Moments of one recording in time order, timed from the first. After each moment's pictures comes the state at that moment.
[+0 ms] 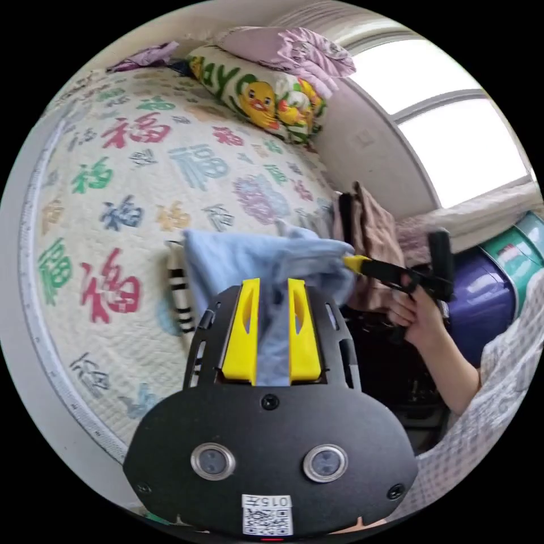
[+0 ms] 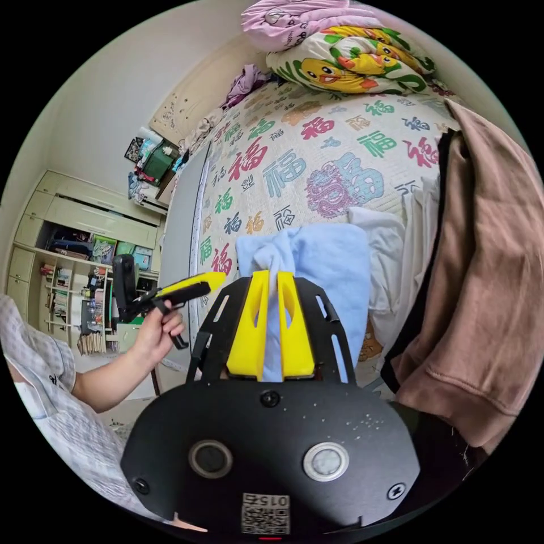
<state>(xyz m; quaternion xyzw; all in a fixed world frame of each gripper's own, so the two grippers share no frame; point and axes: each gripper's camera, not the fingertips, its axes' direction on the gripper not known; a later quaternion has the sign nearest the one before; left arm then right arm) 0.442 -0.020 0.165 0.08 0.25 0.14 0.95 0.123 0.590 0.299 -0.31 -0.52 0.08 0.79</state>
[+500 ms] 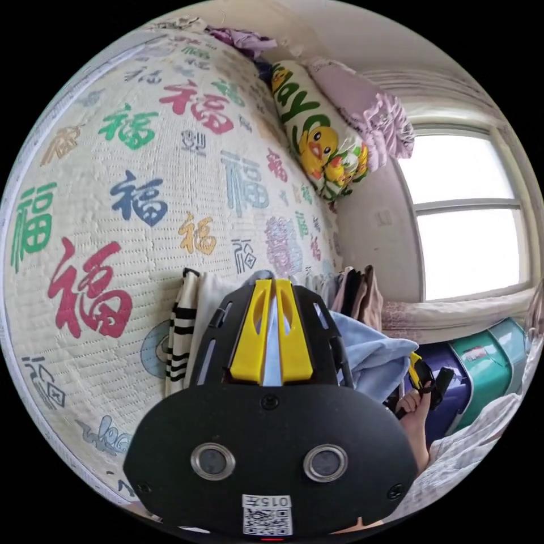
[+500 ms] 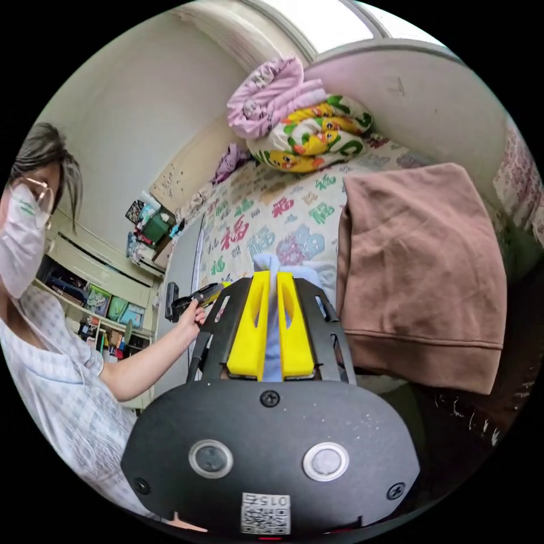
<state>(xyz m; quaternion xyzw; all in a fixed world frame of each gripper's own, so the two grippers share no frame) 0.332 -0.026 0.105 0.11 0.38 -0.02 0.92 0.257 0.569 0.115 -0.15 -0.45 0.20 0.86</state>
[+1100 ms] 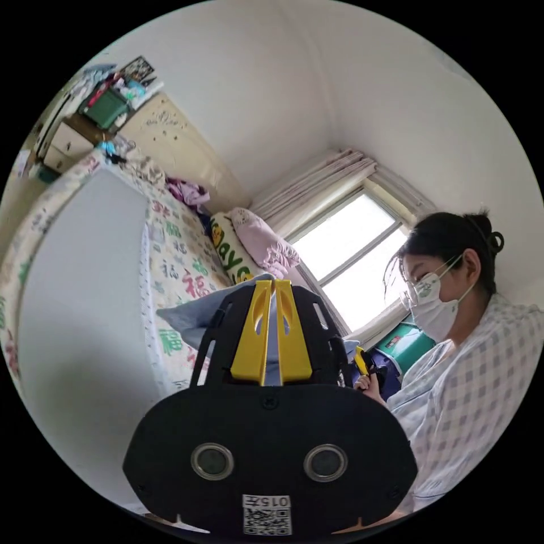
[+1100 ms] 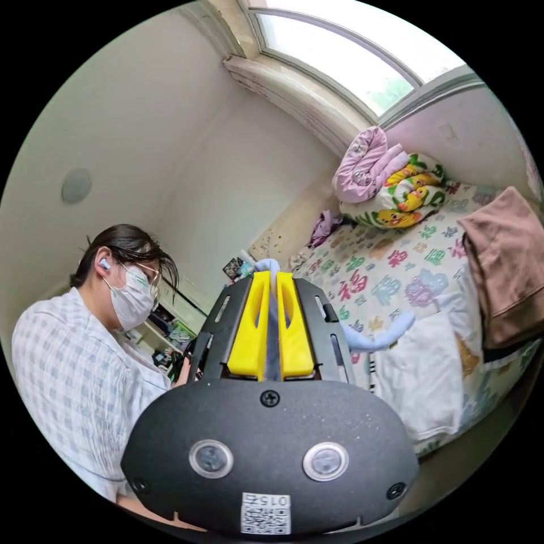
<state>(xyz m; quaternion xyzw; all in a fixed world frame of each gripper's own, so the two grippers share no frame) -0.146 0.211 -0.297 0.41 0.44 0.03 0.80 0.091 0.480 -0.248 0.03 -0.62 0.30 0.72</state>
